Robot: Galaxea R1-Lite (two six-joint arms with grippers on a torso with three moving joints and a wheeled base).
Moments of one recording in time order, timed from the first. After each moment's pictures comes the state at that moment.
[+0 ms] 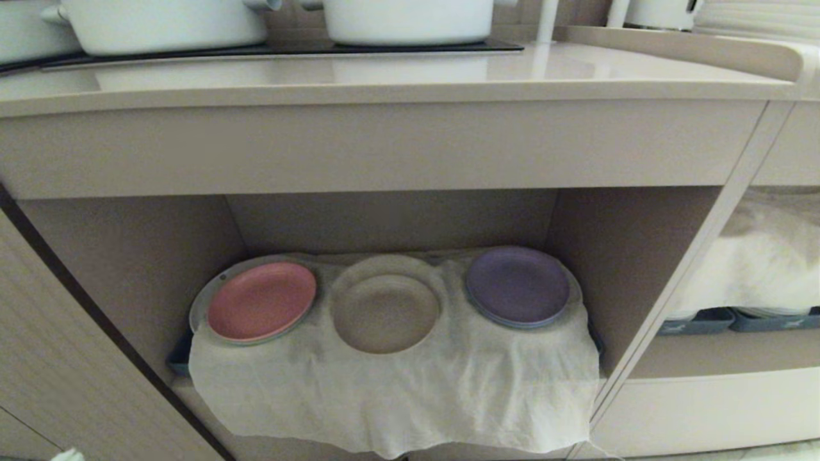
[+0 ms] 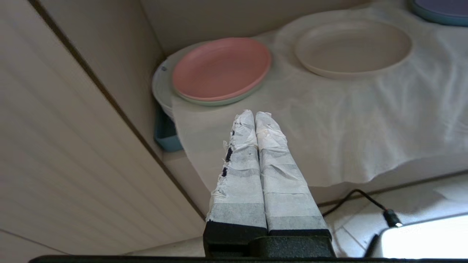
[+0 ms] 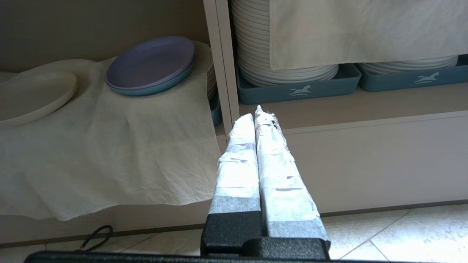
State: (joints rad) left arm -0.08 0.29 -0.01 -0.21 -0.05 0.19; right arm 0.00 0.00 0.00 -0.01 -0.05 0.09
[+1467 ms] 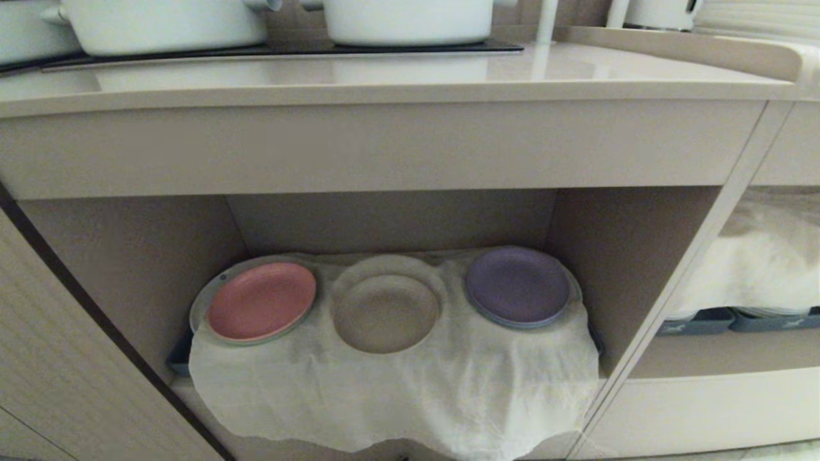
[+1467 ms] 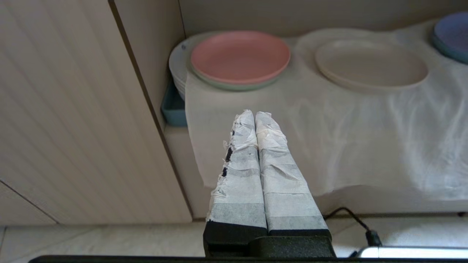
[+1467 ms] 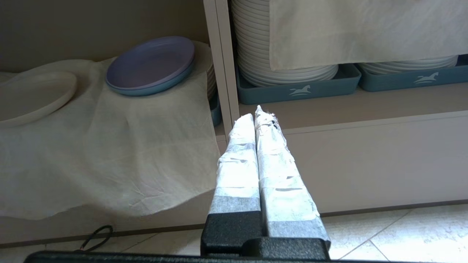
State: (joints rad) left arm 0.00 0.02 0.00 0.00 0.00 0.02; right arm 0.00 0.00 0.00 -0.01 -0.05 0.09
